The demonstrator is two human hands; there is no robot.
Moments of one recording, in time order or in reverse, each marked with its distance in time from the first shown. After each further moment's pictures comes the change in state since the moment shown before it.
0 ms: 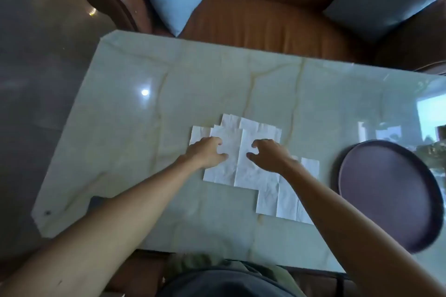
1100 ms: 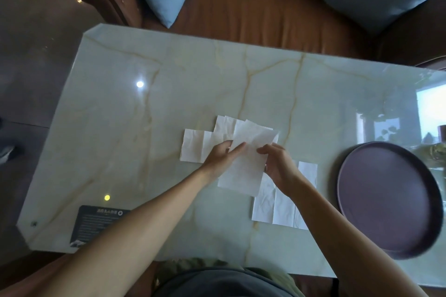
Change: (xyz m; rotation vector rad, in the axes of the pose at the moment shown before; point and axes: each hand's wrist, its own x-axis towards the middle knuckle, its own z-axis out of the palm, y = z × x) left_hand 0.025 0.038 0.032 -0.876 0.002 0.078; right_hand -0.017 0.017 -0.007 1.617 -0.051 0.148
